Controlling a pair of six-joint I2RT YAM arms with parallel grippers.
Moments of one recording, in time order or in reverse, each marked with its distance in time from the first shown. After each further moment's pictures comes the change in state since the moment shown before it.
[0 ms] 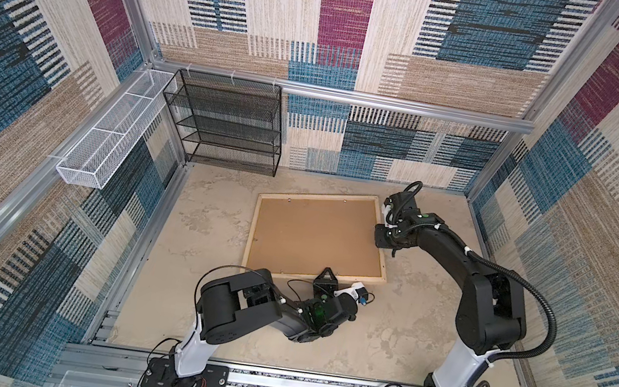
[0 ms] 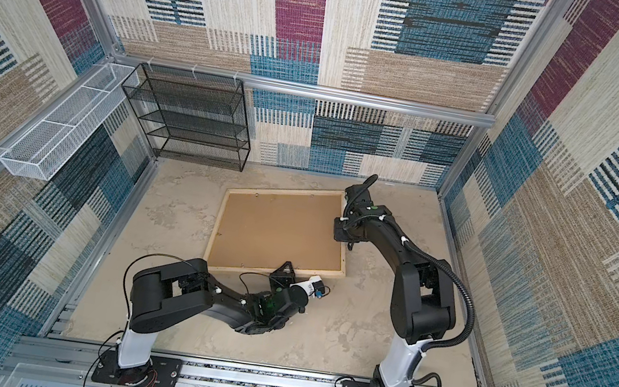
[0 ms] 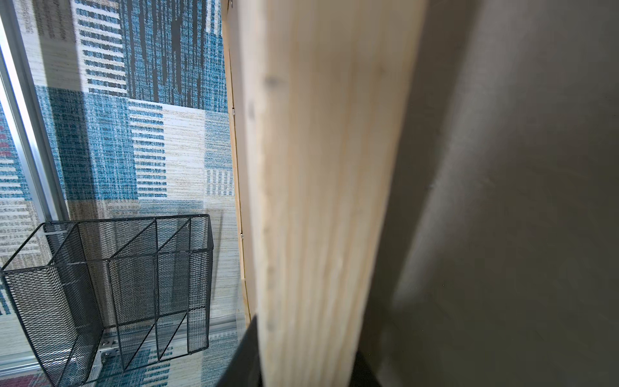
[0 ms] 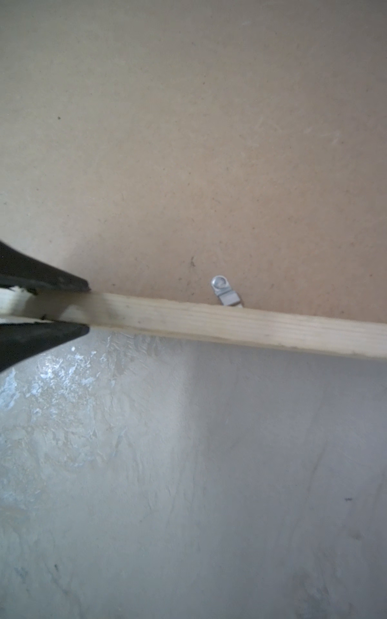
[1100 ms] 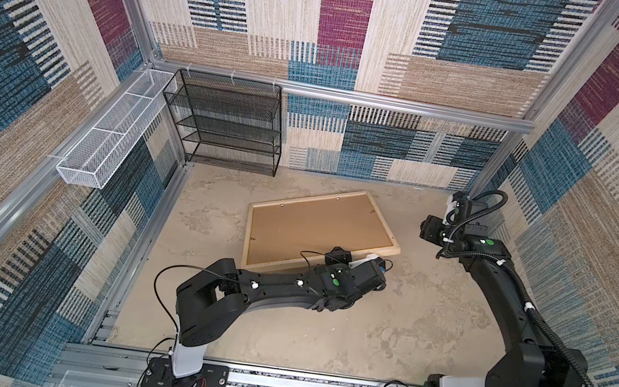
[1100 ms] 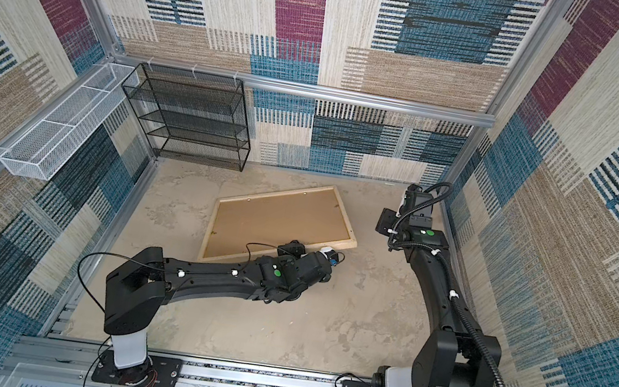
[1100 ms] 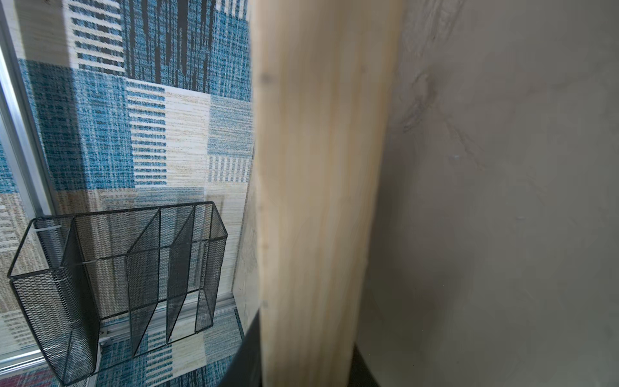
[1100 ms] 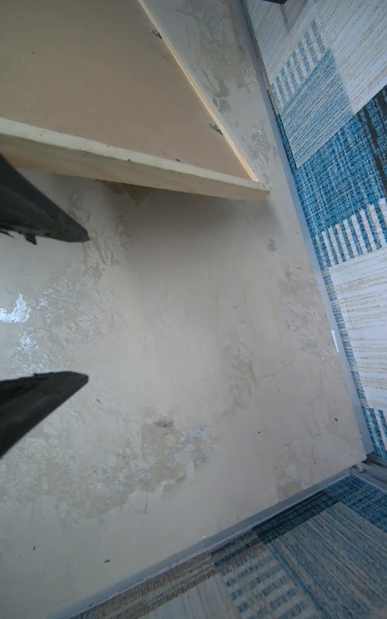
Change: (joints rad) left arm 0.031 -0.143 0.504 -0.990 0.085 -0.337; right arm -0.283 -0.404 -0.213 0.174 -0.014 0.082
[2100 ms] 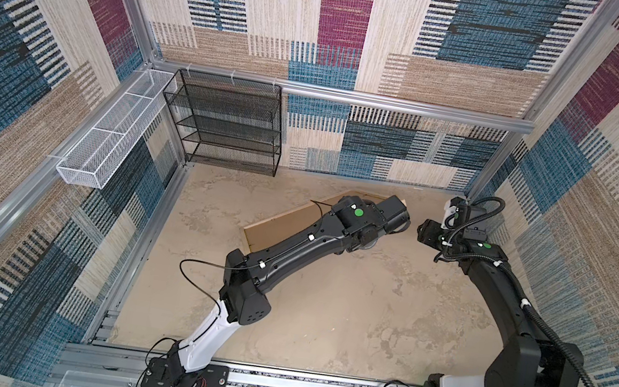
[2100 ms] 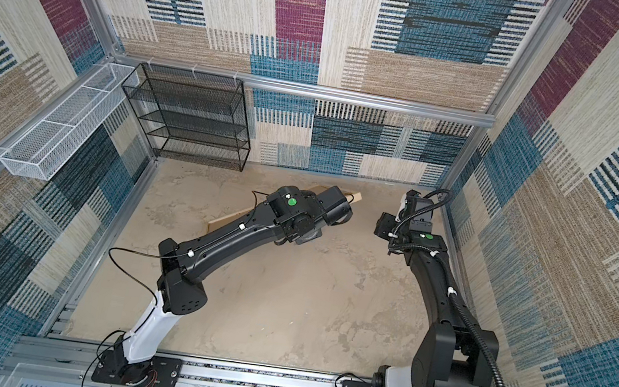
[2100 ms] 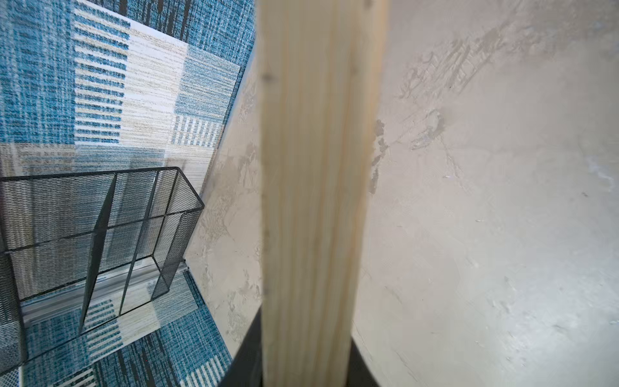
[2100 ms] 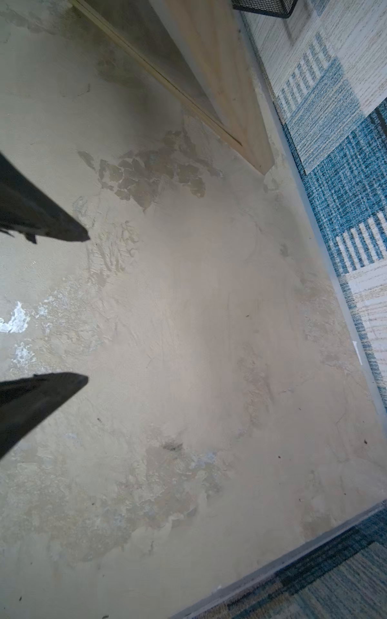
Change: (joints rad) left arm 0.130 0.359 1.151 -1.004 0.294 -0.314; right arm -0.028 0.013 -0.061 0.059 -0.076 0.019
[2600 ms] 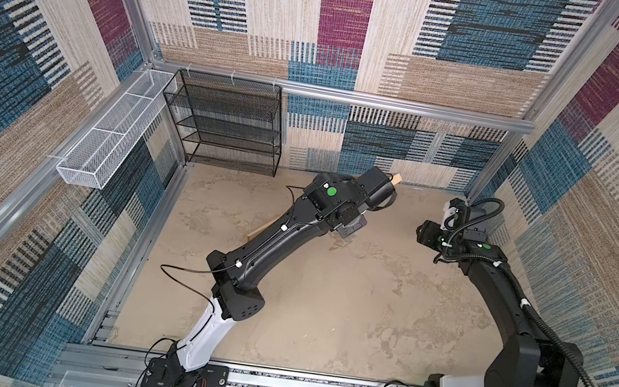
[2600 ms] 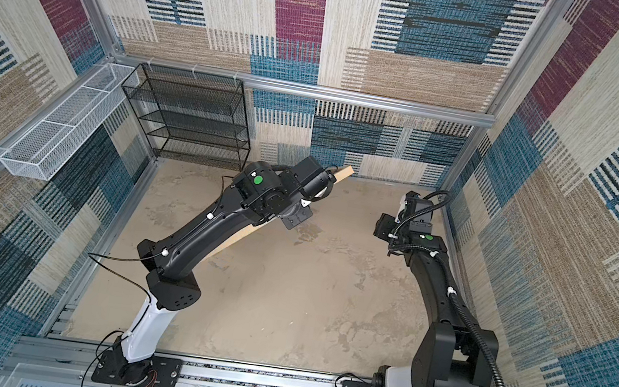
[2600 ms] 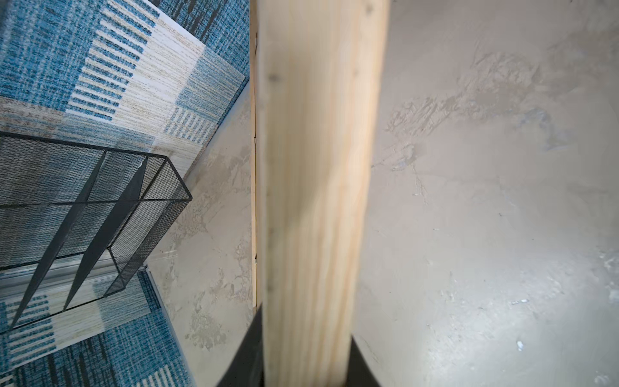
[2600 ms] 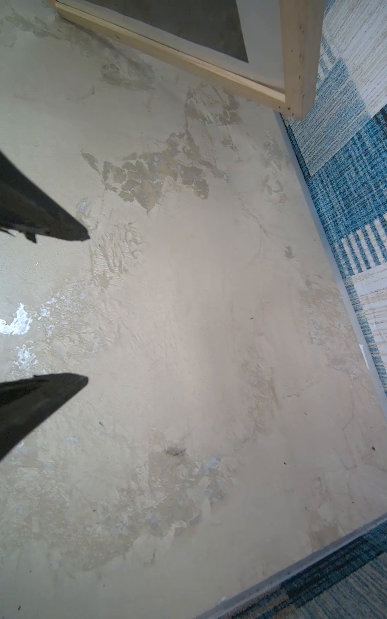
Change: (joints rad) left arm 0.063 -0.066 0.160 -0.095 0.159 -0.087; right arm -0.002 0.002 -0.007 0.003 -0.016 0.000
